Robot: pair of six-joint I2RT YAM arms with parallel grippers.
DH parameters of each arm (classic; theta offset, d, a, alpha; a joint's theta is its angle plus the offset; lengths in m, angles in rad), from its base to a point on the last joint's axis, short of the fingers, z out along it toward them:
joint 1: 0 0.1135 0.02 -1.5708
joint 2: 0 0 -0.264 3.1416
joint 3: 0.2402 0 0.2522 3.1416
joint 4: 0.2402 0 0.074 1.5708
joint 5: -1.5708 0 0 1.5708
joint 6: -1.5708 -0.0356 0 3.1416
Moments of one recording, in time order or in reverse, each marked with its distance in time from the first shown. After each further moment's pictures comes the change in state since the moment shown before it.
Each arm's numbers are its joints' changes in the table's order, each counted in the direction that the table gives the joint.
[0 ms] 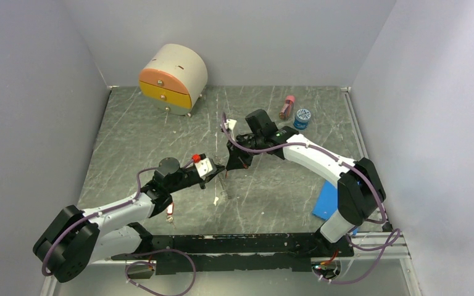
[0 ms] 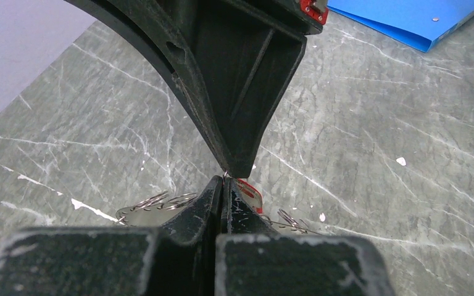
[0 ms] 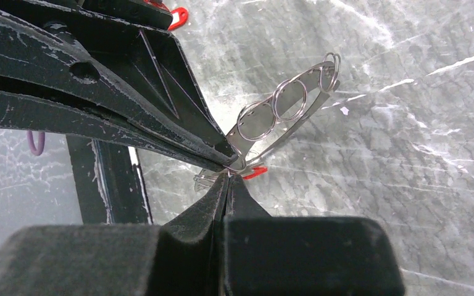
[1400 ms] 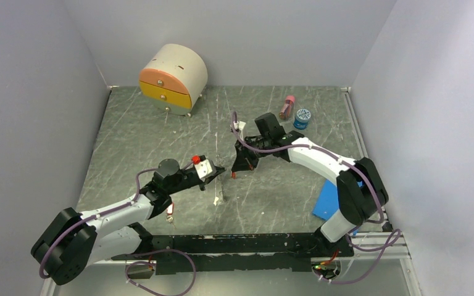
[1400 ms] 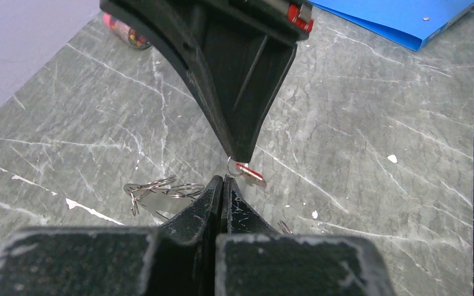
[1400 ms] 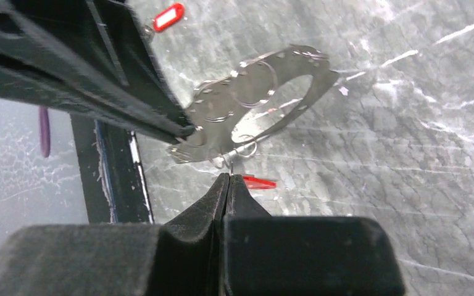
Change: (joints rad) left arm -0.010 -0.026 -0.008 0.020 0.001 0.003; right arm -0.080 0.009 -0.121 -0.113 0.091 -0.050
